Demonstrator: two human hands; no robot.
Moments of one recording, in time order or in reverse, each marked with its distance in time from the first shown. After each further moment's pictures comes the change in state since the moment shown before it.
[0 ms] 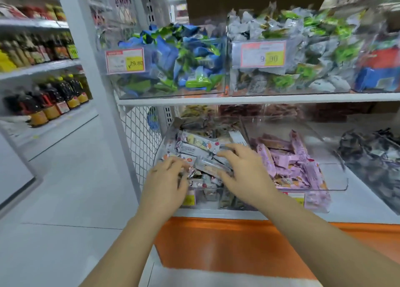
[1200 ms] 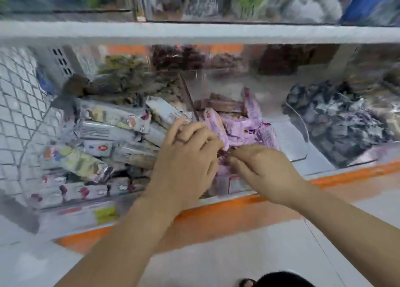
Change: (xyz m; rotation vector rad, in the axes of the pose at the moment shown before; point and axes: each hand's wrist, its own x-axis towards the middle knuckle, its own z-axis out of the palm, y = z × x) left_hand 0.063 0.092 0.104 -0.013 0.022 0.646; right_hand -0.048 0.120 -0.007 -0.151 -0.222 0.167
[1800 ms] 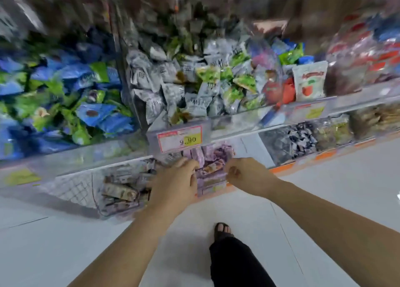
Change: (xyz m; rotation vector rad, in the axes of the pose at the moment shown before) left_hand 0.094 0.013 -0.152 -0.330 -0.615 -0.471; right_hand 0.024 -0.024 -0.196 0.290 -0.566 0.432
